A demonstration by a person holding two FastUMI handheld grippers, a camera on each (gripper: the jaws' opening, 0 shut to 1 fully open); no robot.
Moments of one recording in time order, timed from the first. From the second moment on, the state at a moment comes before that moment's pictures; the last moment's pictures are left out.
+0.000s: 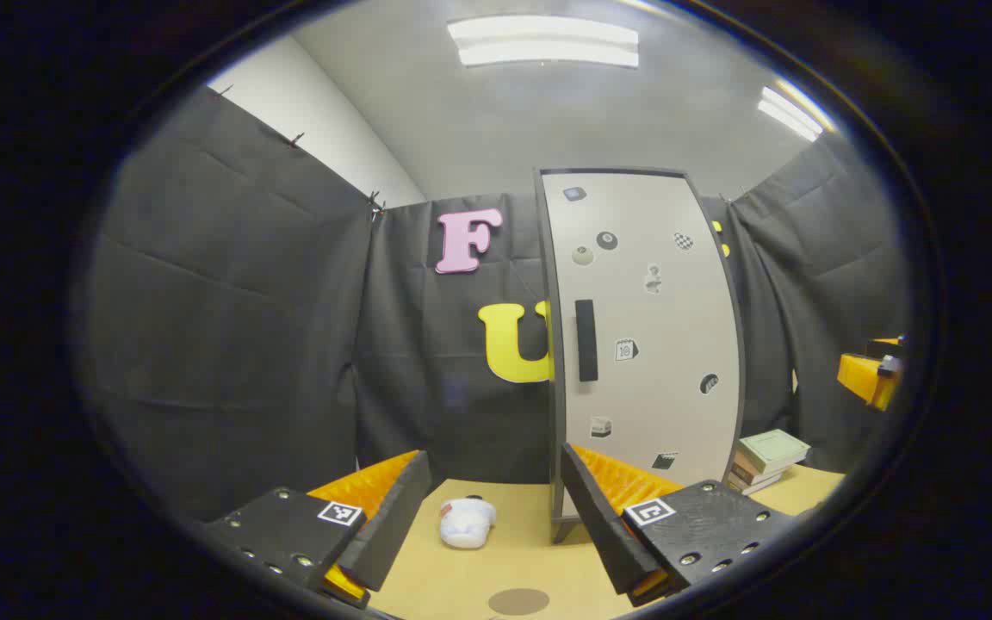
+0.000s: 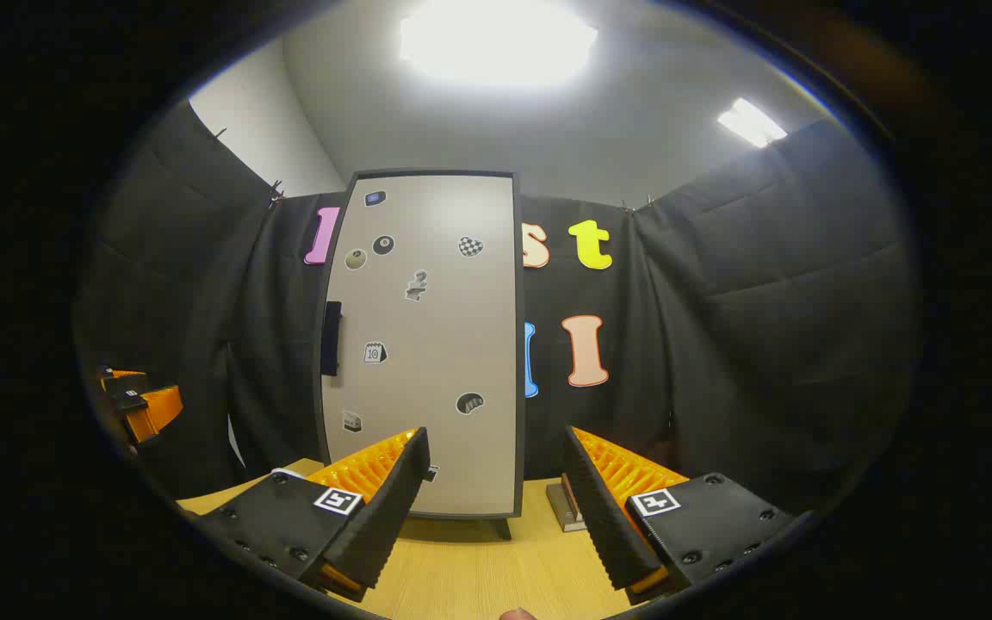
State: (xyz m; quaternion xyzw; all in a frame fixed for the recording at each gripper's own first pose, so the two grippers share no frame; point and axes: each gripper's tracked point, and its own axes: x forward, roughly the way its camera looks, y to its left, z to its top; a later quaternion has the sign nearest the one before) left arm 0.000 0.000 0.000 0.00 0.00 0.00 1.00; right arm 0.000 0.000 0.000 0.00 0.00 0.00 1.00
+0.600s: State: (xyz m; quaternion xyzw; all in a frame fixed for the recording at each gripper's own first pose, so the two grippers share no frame) left arm 0.007 -0.002 -0.003 0.01 0.00 0.00 1.00; right arm 0.004 -0.002 -0.009 0.00 0.01 0.00 1.00
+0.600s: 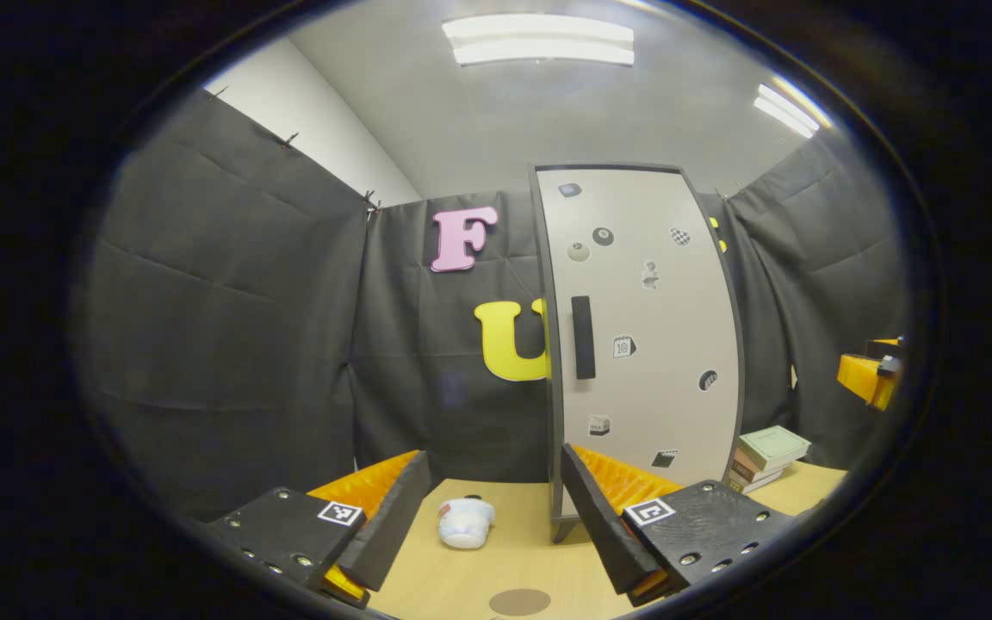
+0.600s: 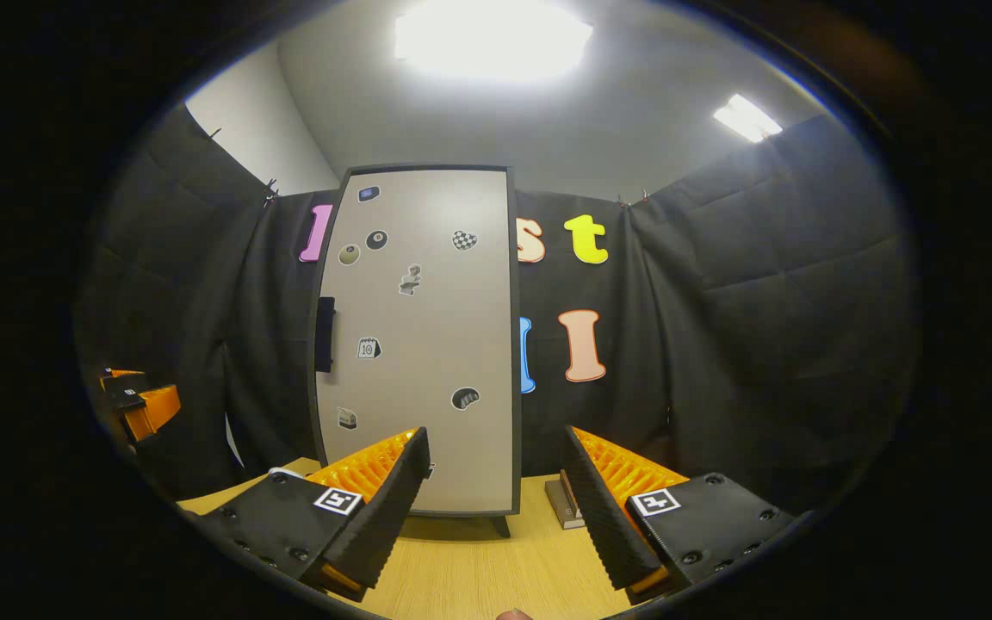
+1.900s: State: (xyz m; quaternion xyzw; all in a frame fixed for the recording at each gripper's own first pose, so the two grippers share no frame) left arm -0.050 0.113 -0.010 0.04 0.01 0.11 0.99; right arm 0.097 0.132 0.051 0.02 -0.02 0.15 0.99
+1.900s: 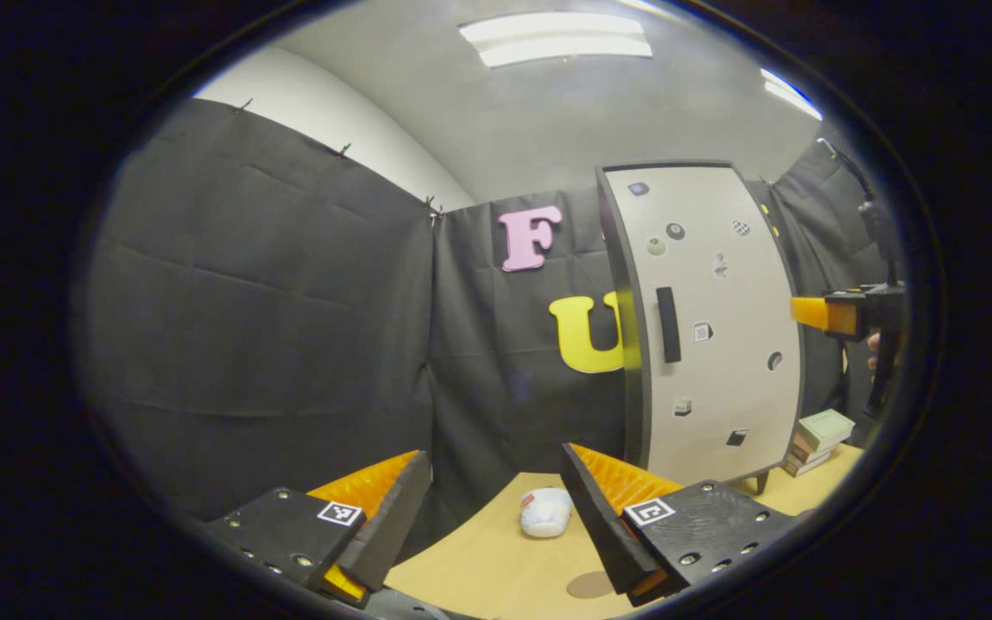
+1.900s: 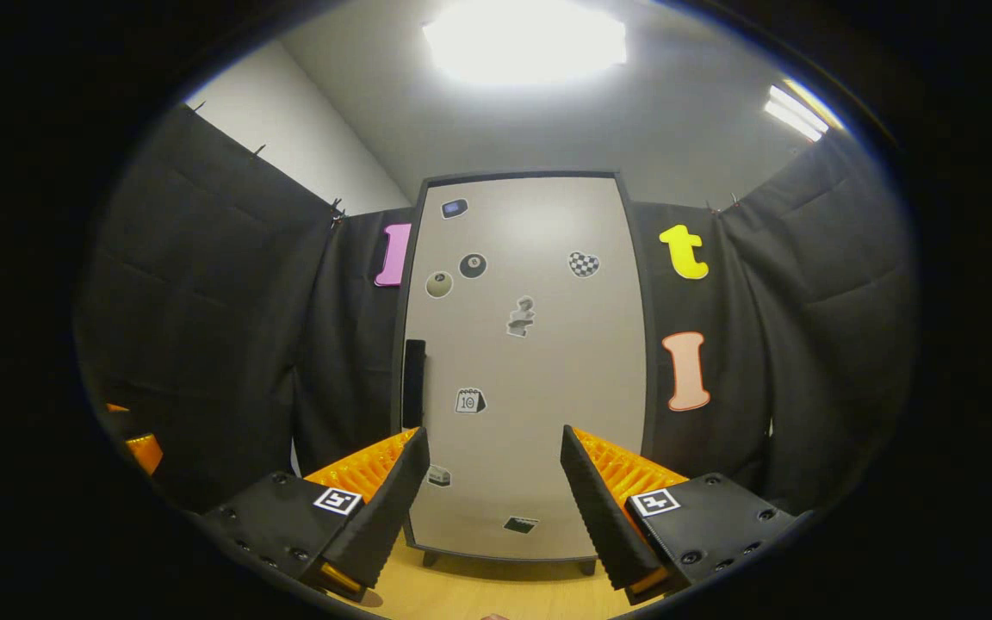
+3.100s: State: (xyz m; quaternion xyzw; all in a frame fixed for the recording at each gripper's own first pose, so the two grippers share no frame) left arm -0.102 0.232 -0.031 0.06 0.04 0.21 0.97; right arm 0.266 0.293 0.021 0.01 0.11 0.15 0.98
